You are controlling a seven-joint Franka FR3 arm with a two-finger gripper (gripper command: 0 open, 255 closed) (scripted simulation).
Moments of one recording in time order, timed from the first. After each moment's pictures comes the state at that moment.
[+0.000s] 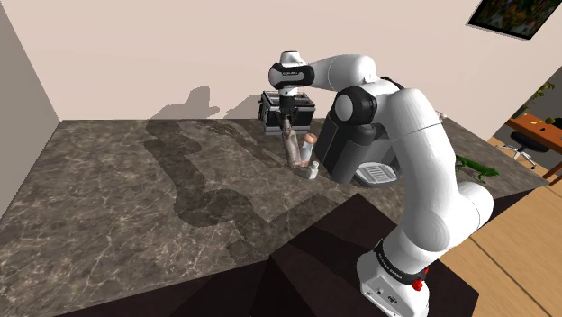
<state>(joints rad) -0.17 0.99 -0.11 -0.99 0.01 1.79 -0.14</state>
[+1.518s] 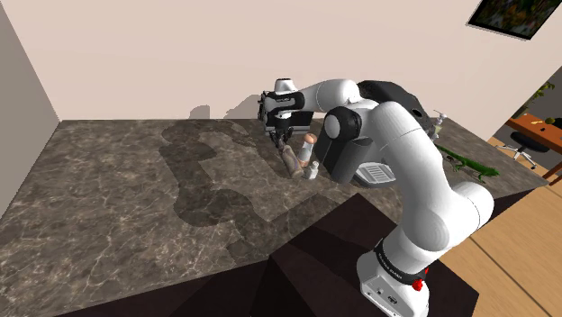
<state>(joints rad) -0.18 1.21 -0.10 -0.92 0.01 1.93 -0.12</state>
